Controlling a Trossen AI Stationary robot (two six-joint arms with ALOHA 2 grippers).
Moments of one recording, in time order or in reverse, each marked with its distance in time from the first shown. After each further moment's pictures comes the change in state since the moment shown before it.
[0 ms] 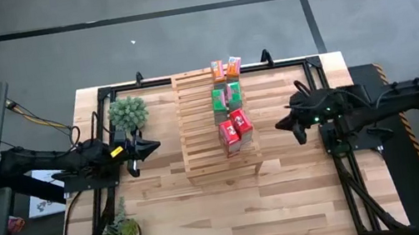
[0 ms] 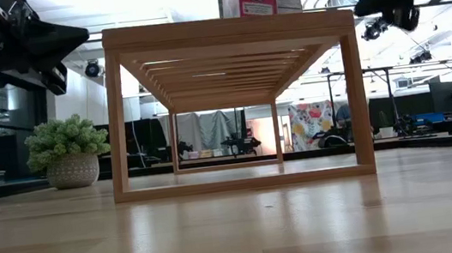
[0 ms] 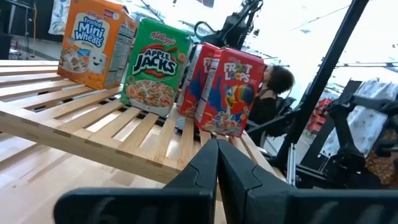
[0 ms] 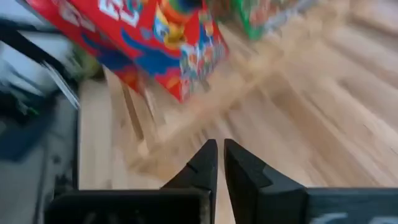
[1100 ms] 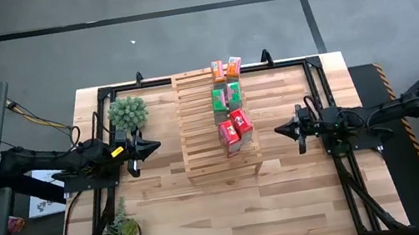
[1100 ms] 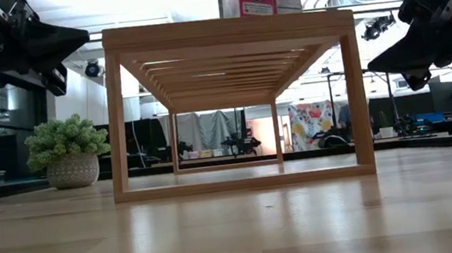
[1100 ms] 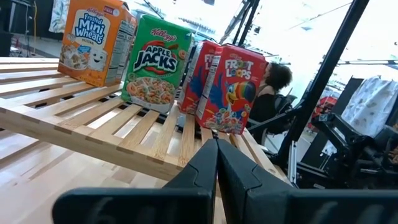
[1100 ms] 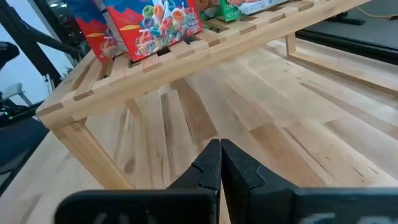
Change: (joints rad) left arm 0.000 0.001 0.000 -0.010 0.000 0.000; right arm 0.036 -0.441 -0.705 0.650 0.135 -0.273
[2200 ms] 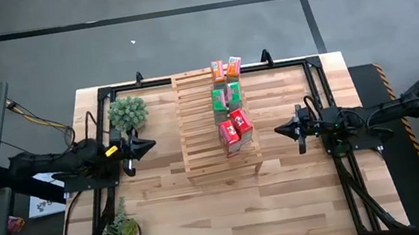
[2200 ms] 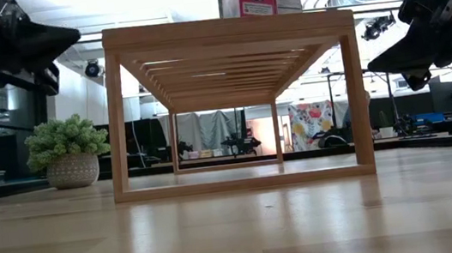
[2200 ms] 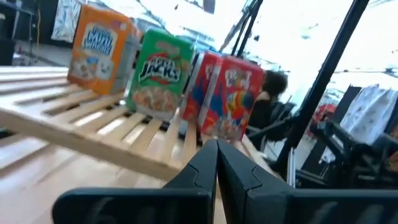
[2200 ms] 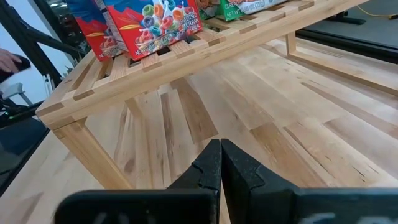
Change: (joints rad) left arm 0.015 -0.190 0.003 -0.156 0.001 0.001; right arm 0.000 -0.001 0.000 -0.003 -0.002 0.003
